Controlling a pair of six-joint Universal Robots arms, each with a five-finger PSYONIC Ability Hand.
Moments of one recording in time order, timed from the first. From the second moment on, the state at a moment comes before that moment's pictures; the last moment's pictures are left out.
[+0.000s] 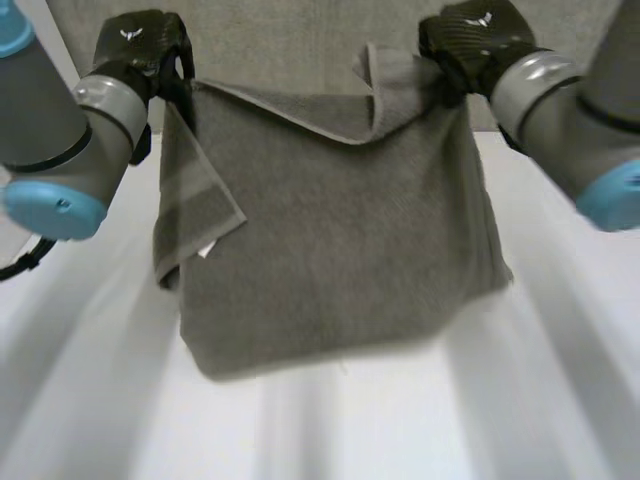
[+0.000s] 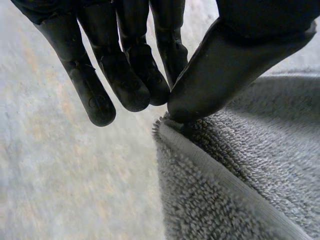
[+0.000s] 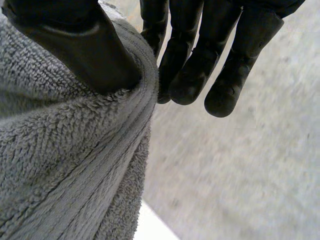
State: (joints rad) left arm 4.36 -2.14 -0.84 3.19 -1.56 3.17; right arm 2.02 -1.00 0.70 0.18 1.44 2.82; left_hand 1.27 1.35 1.35 1.36 1.14; right_hand 1.32 1.33 1.34 1.34 1.15
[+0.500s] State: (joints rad) left arm 4.42 -1.85 -1.22 3.35 -1.45 3.17; right arm 1.93 -1.10 0.88 0.09 1.26 2.86; left_hand 1.27 1.35 1.35 1.36 1.14; right_hand 1.32 1.33 1.34 1.34 1.15
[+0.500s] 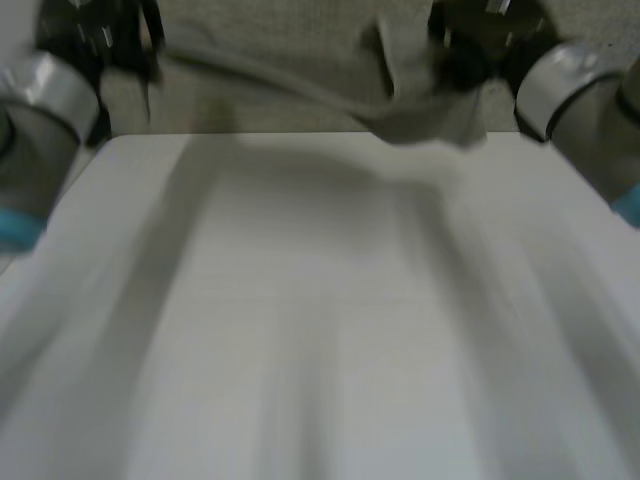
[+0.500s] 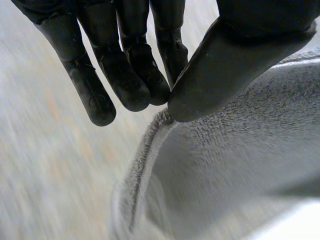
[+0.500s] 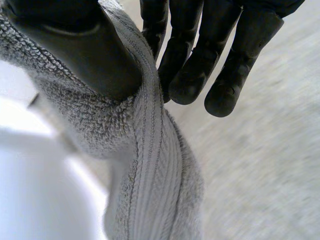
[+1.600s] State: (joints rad) left arm 4.43 -1.84 -1.93 3.53 -1.33 3.19; right arm 2.01 -1.36 1.83 -0.12 1.10 1.90; left_hand 0.44 0.45 0.46 0.45 0.24; right_hand 0.25 0.26 0.25 0.26 0.06
